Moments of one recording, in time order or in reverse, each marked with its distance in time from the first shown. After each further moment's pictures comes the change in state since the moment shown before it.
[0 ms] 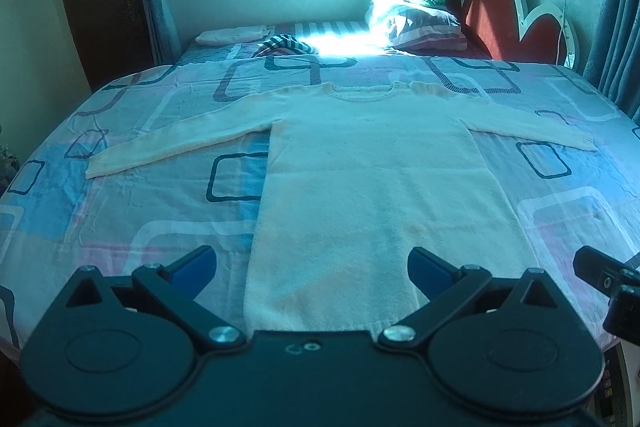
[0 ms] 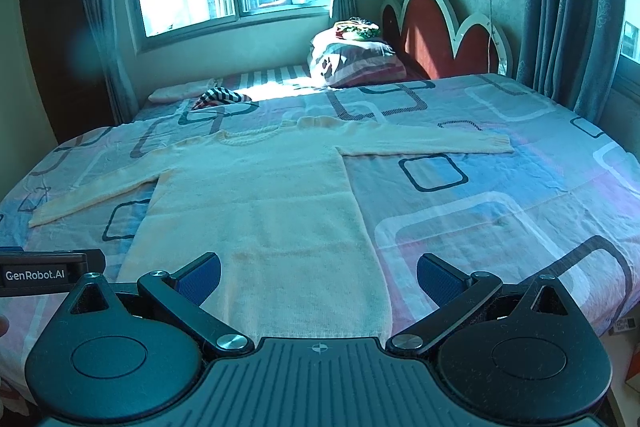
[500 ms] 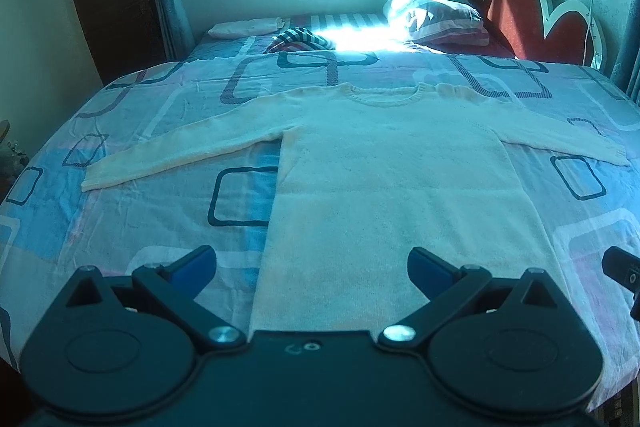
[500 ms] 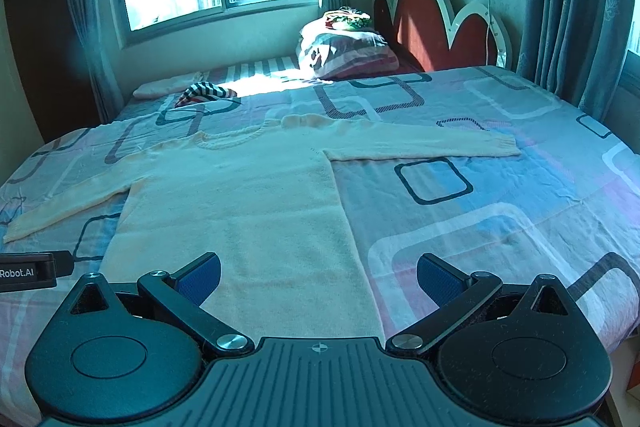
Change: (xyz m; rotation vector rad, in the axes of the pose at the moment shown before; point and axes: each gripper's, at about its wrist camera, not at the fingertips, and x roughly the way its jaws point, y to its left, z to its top) left arm 0.056 -0.001 0.041 -0.014 0.033 0.052; right arm 0.067 -0.019 0.033 0.020 0.039 -0.029
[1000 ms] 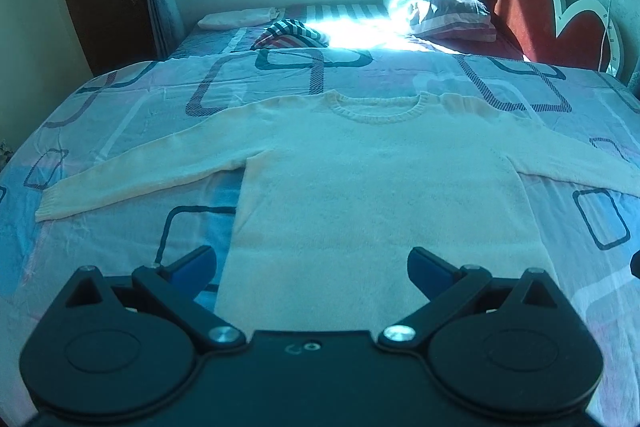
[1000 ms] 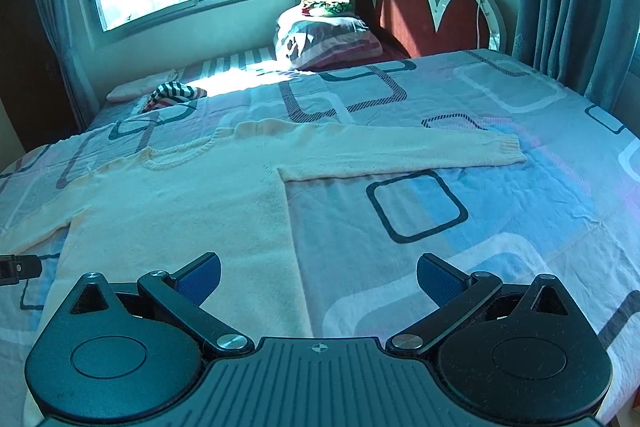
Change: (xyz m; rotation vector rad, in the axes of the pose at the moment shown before) left arm 0.089 -0.034 0.064 -0.021 0.034 -0.010; right arm 0.103 -0.067 0.058 0.052 0.032 -0.013
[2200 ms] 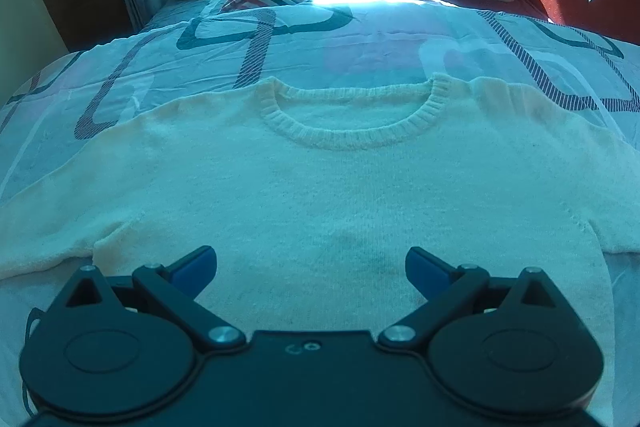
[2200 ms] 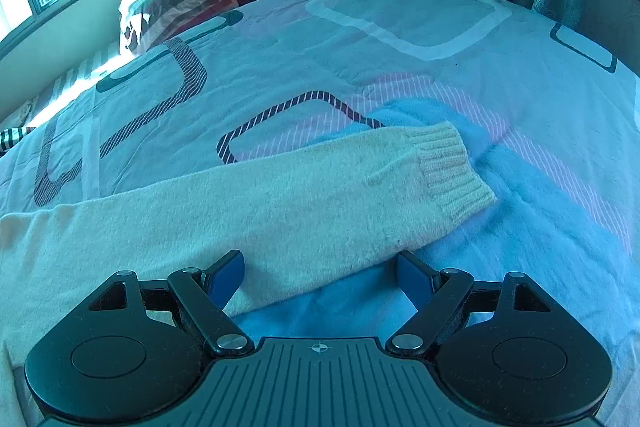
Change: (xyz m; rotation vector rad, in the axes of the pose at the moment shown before) left arm 0.205 -0.079 0.081 0.039 0.127 0.027; right arm 0.243 -0.204 0.095 0.279 0.124 -0.269
